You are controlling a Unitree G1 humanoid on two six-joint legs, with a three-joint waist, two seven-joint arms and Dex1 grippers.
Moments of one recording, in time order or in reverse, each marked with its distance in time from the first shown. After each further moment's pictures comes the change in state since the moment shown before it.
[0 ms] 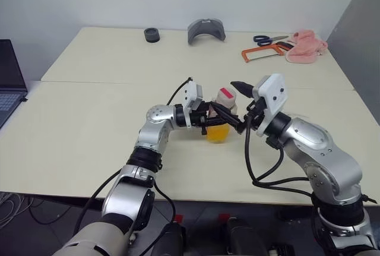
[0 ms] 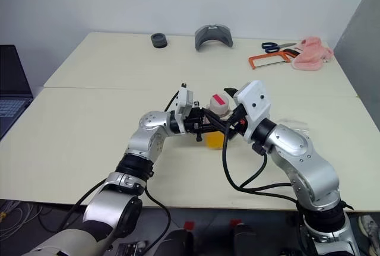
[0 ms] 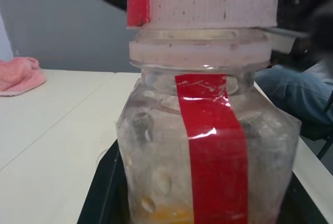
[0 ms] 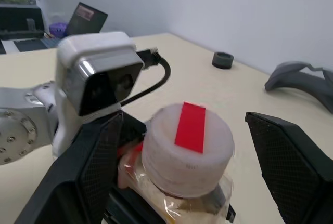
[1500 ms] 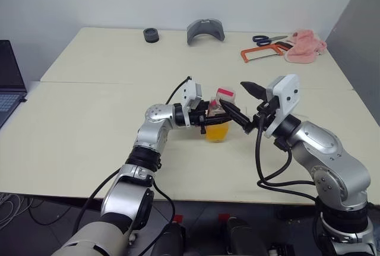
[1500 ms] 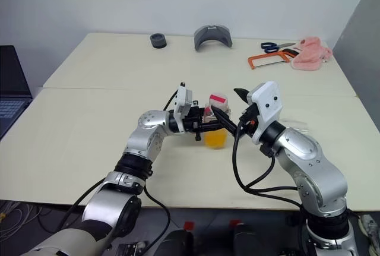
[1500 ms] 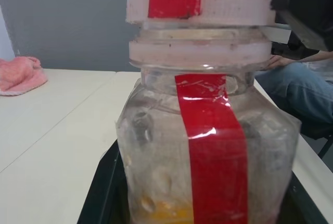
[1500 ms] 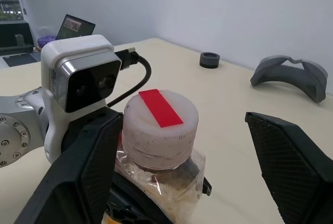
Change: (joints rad) left arm -0.004 0.009 -0.001 0.000 0.001 -0.001 0.000; right arm 0.074 0.006 -0.097 -0.058 0.069 0.033 0.001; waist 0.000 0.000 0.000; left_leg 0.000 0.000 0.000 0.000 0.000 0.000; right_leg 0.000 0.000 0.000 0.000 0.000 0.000
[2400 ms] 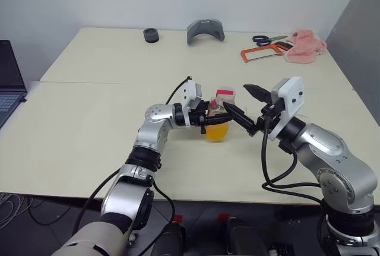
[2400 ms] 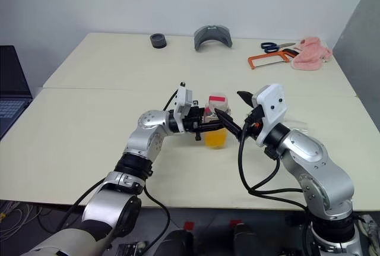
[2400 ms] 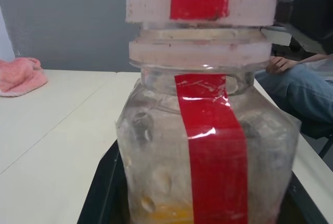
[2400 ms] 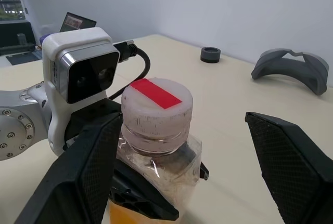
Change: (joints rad) left arm 0.000 0.000 -0.001 0.000 0.001 -0.004 0.000; right arm 0.017 -0.026 -0.030 -0.013 0.051 0.018 0.003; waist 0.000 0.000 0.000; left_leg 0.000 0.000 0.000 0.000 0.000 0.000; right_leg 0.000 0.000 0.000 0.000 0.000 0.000
